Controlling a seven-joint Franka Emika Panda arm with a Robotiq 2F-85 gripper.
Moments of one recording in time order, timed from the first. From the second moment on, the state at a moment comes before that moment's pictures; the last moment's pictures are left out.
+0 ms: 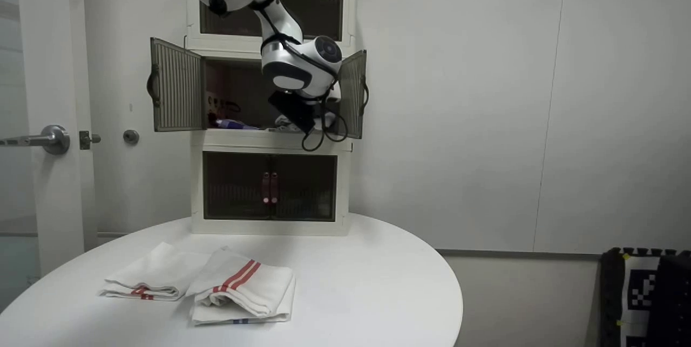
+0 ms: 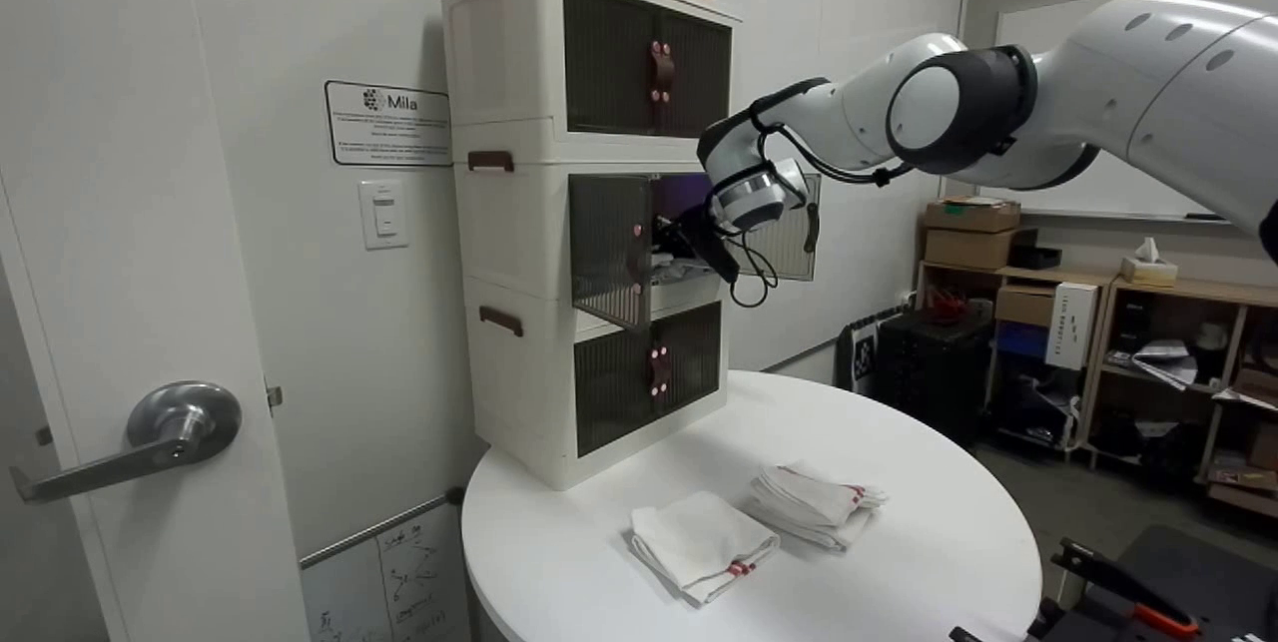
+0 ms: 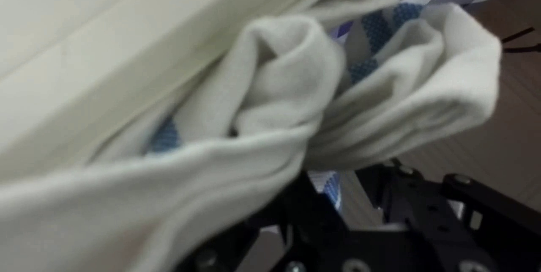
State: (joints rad) arm -0.23 1.03 0.15 -0.95 1.17 2.53 -0.85
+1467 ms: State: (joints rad) arm -0.32 0.74 0.08 -1.24 0.60 2.29 -0.76
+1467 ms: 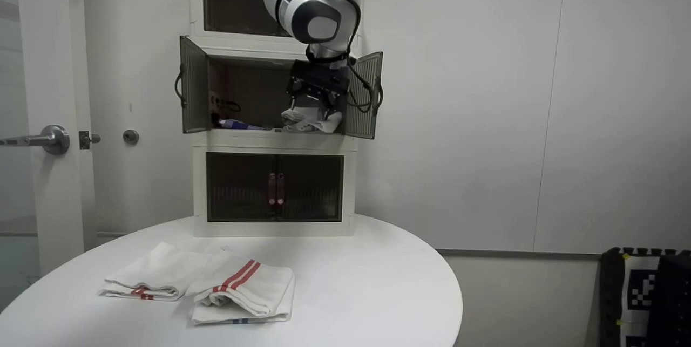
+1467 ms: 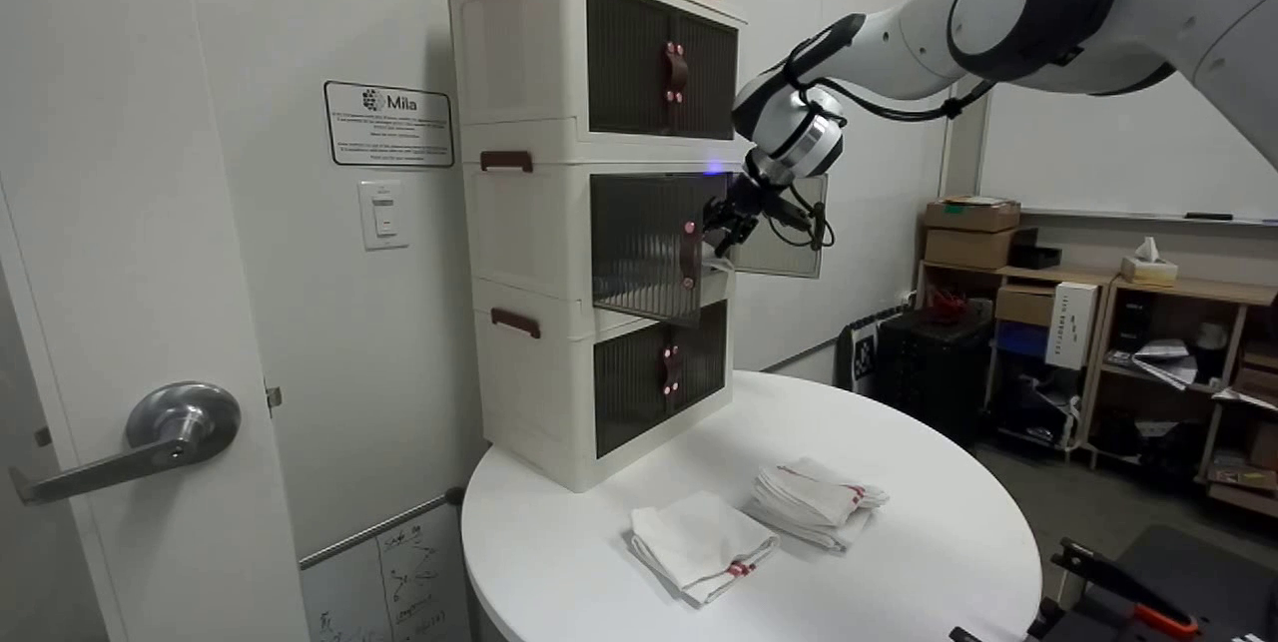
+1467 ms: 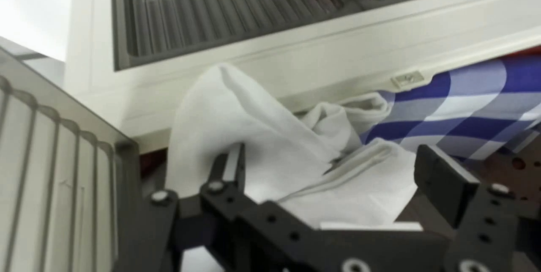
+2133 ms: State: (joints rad) arm -0.35 0.59 0.06 -1.39 0.43 2.17 -0.75
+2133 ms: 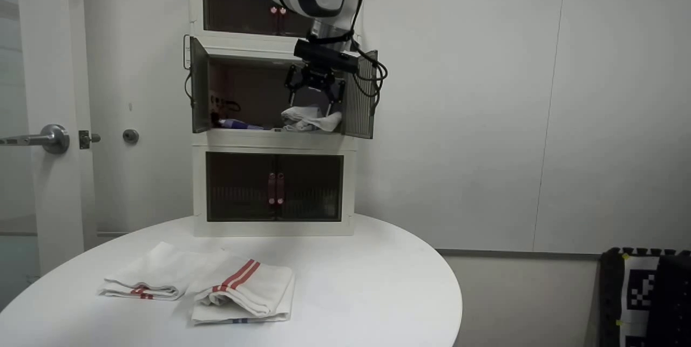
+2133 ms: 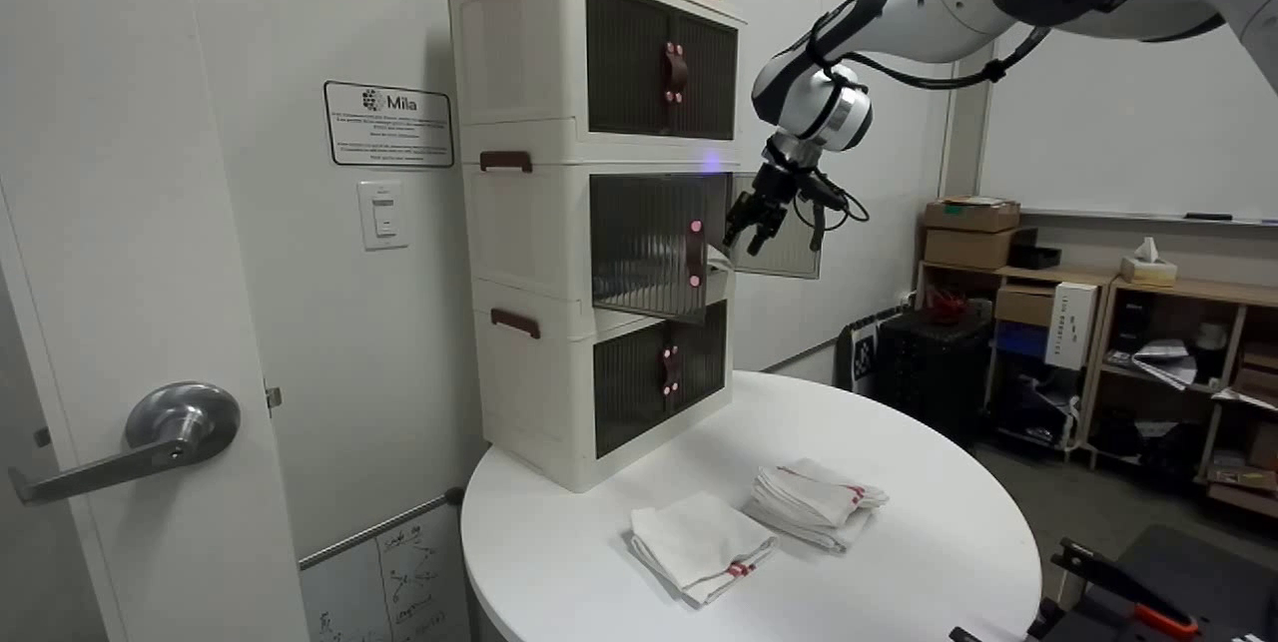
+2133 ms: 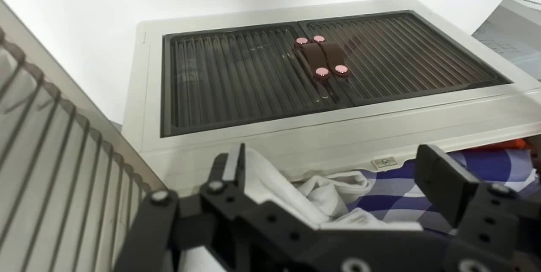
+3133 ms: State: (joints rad) arm -0.30 0.63 0.12 -1.58 0.57 2.77 -0.31
